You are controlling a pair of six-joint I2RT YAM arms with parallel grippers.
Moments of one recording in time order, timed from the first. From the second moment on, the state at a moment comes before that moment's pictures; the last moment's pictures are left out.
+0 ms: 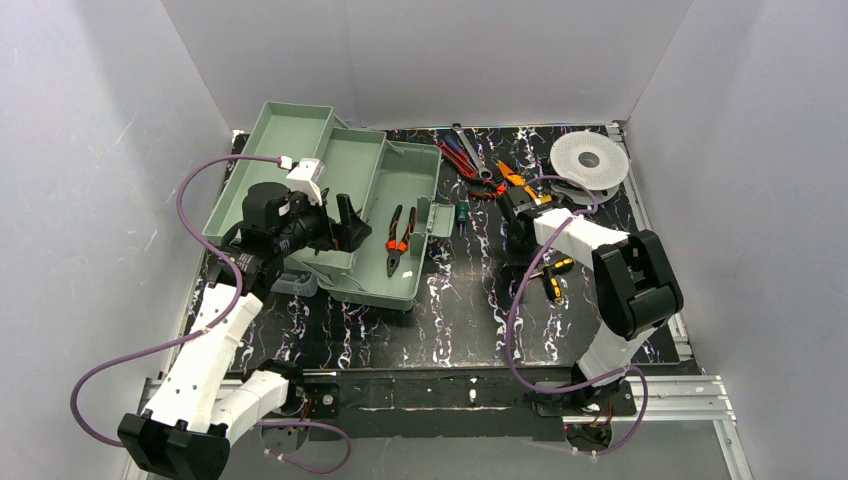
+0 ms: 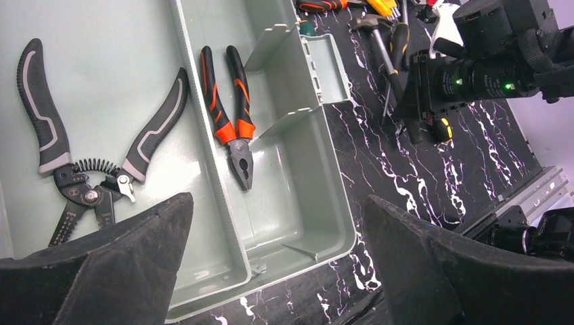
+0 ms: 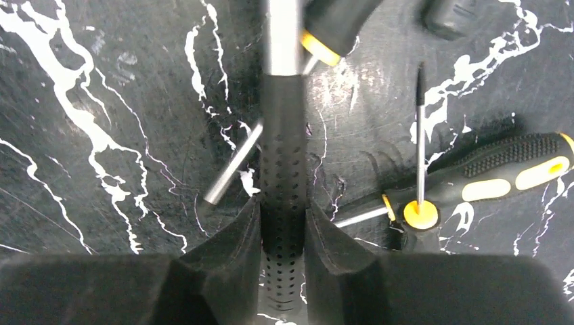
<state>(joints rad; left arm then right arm) -0.27 0.94 1.02 -0.57 0.33 -0.24 0.43 1.71 1.06 -0.66 0.23 0.46</state>
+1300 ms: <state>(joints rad) -0.28 0.93 1.02 -0.57 0.32 -0.24 0.52 1.25 1.14 -0.50 -0.20 0.44</state>
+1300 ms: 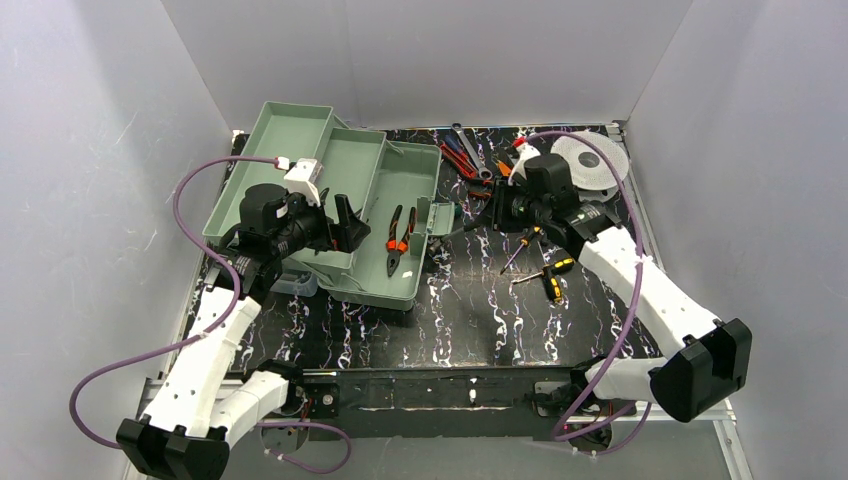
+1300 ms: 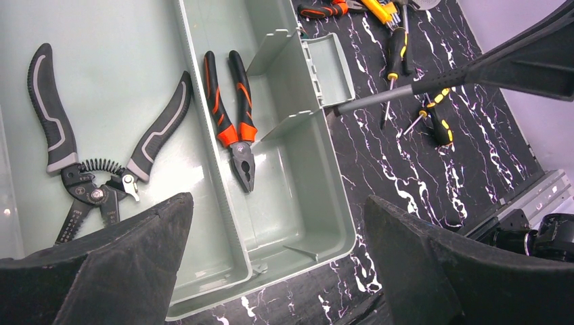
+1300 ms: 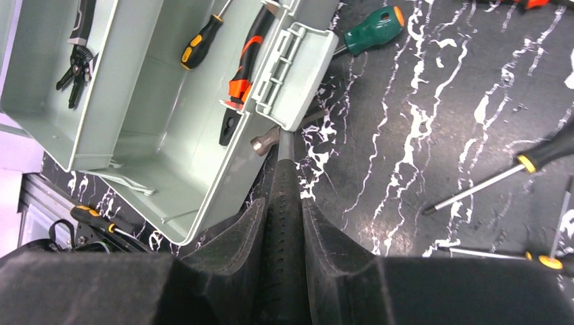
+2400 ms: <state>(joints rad) -0.28 0.93 1.02 -0.57 0.32 -0.24 0.61 1.59 1.57 -0.44 0.05 0.45</state>
